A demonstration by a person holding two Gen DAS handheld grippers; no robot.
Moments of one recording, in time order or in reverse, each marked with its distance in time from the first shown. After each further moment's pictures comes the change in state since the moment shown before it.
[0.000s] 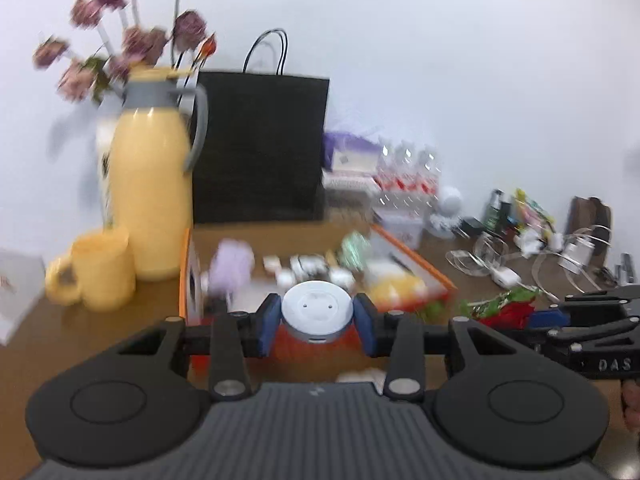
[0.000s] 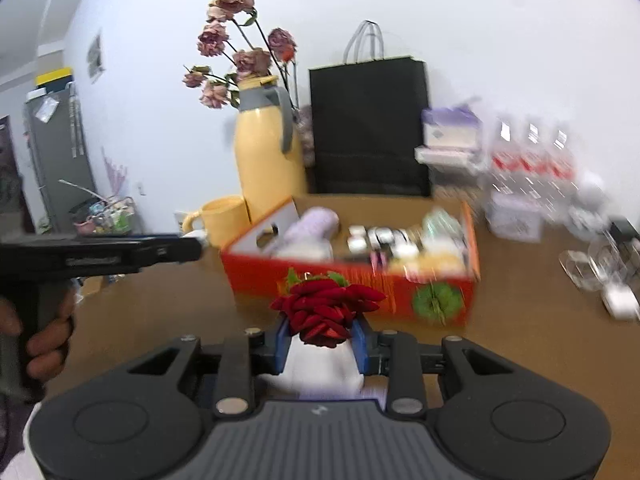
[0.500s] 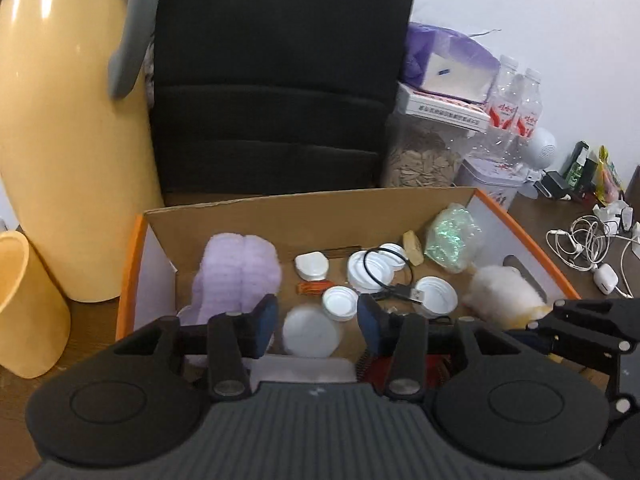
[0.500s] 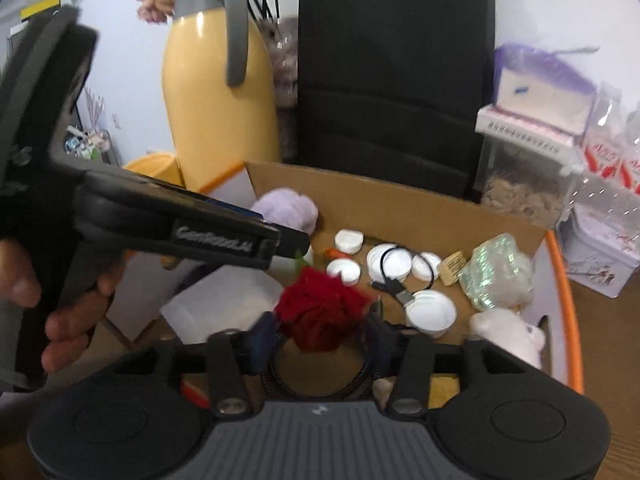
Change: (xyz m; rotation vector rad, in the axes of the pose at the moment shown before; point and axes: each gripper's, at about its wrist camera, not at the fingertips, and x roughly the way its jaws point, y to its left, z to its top) left arm 0.233 0.055 0.040 -0.051 0.323 0.015; right arm 0.230 -0.037 0.073 -0.083 0.243 -0.008
